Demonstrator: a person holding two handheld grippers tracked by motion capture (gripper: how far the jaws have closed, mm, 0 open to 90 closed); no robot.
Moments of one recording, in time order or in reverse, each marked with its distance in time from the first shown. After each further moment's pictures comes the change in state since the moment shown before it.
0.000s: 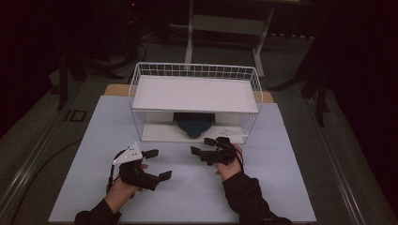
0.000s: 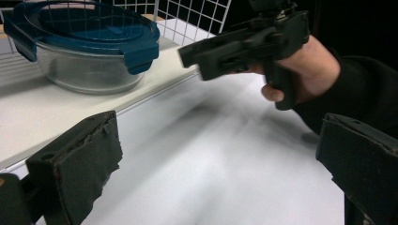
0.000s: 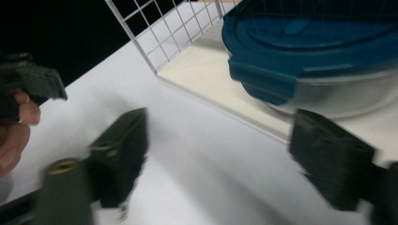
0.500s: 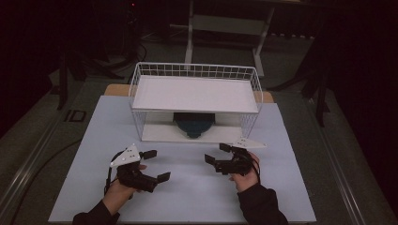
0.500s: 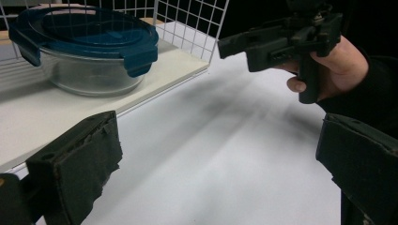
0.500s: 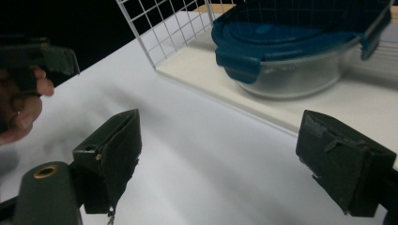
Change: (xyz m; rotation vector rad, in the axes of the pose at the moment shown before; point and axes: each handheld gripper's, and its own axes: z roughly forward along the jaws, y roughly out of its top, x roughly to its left) left arm -0.004 0.000 -0.006 -0.009 -0.001 0.014; right arm 0.002 -0.018 -0.053 -0.051 -0.036 -0.050
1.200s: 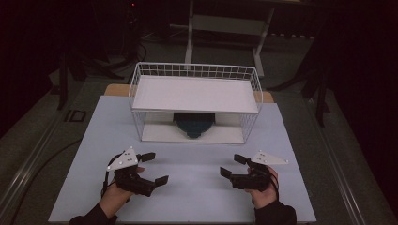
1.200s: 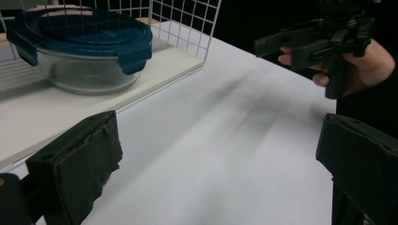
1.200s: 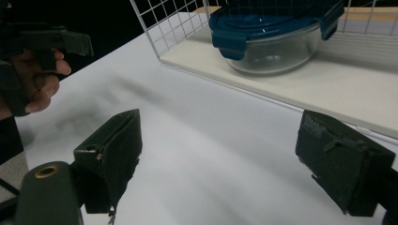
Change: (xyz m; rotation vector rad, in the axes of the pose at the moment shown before) left arm -0.006 -0.003 -0.009 0.008 -0.004 0.019; right arm 0.003 -0.025 -0.057 -0.029 -0.015 -0.007
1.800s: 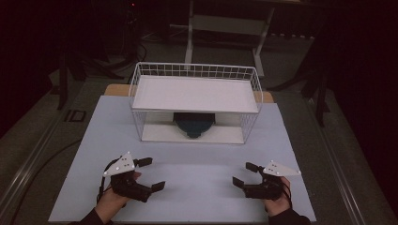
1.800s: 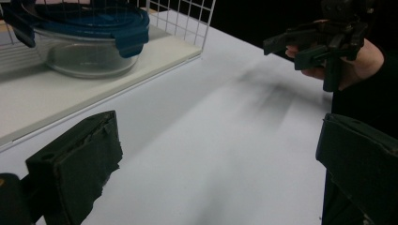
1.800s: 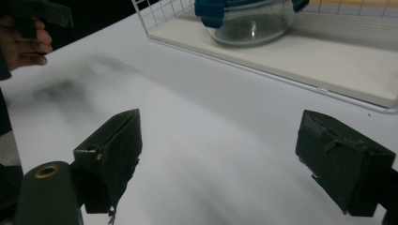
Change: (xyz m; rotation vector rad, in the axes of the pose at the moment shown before) left arm -0.004 -0.012 -0.009 0.026 0.002 0.002; right arm -0.021 -0.033 -0.029 0.017 -0.019 -0.057
